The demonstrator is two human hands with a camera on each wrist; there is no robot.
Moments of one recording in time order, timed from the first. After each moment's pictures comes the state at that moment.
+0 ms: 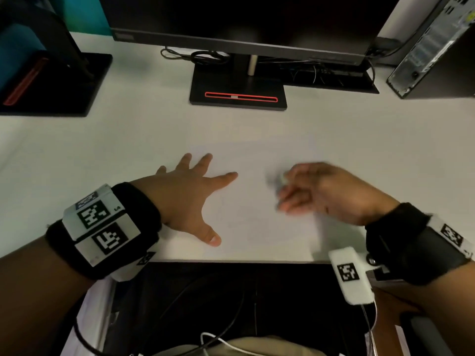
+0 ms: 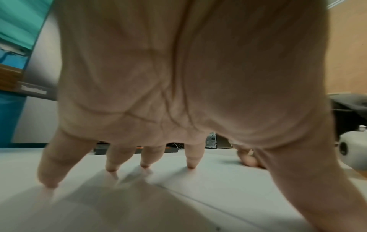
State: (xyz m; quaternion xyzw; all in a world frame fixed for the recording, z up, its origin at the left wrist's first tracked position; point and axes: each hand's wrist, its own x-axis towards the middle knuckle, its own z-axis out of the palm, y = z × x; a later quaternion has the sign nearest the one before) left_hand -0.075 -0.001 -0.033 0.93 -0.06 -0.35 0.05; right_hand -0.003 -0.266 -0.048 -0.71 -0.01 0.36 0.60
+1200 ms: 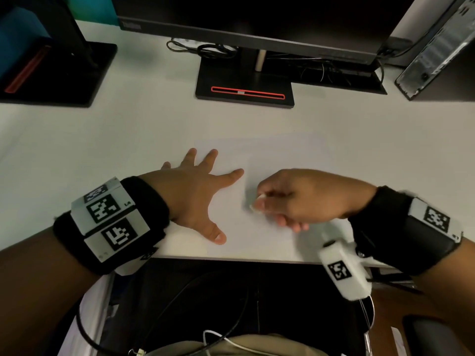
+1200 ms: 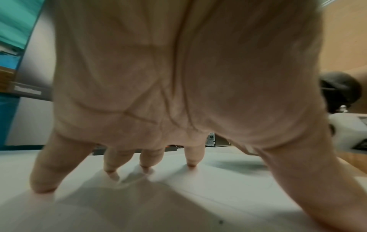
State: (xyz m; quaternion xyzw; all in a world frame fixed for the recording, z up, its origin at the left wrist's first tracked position) left_hand -0.073 0.000 -0.039 0.93 -0.06 -0.36 0.04; right_hand -0.013 -0.218 -0.020 -0.85 -0.32 0.38 0.16
